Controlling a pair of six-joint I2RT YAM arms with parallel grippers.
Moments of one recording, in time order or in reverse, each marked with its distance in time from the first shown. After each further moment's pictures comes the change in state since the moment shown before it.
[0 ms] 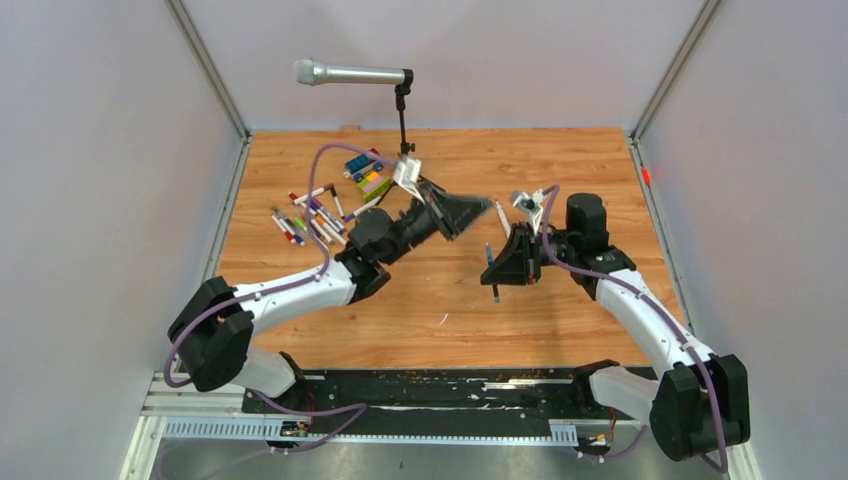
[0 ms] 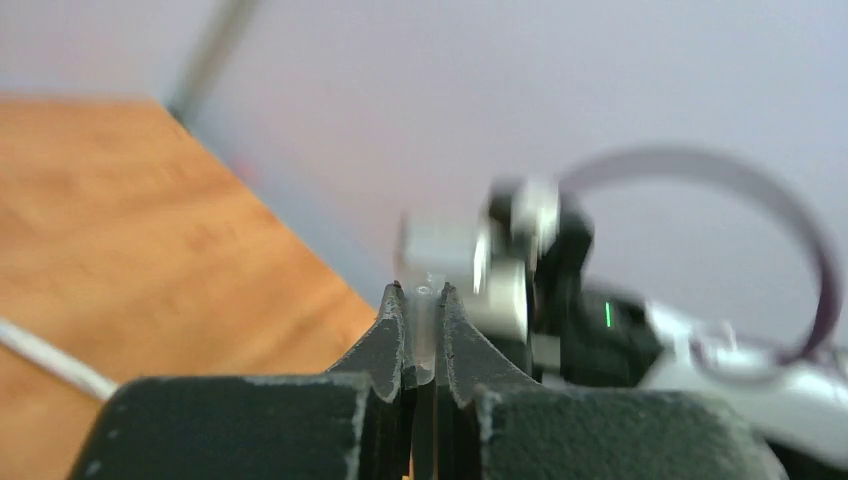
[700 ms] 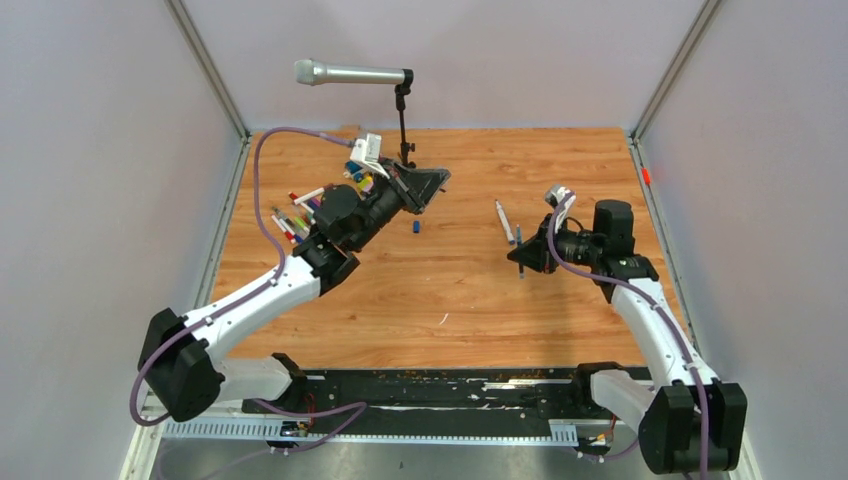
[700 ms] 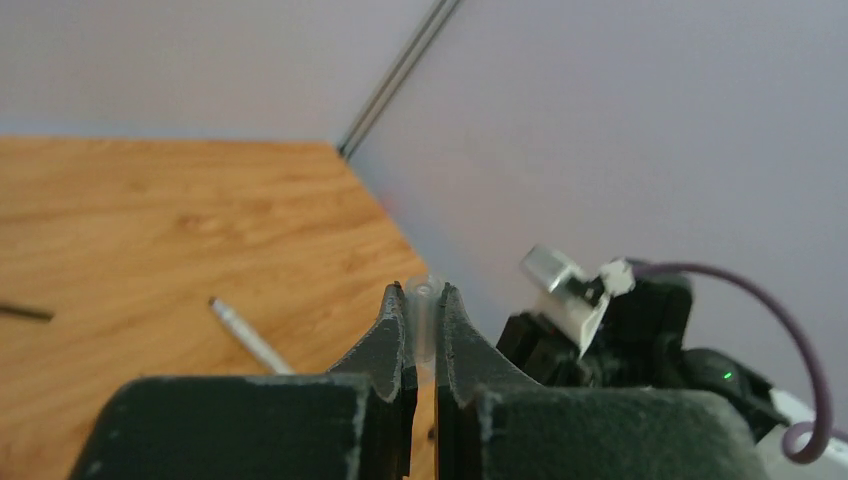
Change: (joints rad) left arm 0.154 -0.171 0.129 -0.298 -0.151 0.127; right arm -0.171 -0.103 -0.058 -0.203 0.318 -0.291
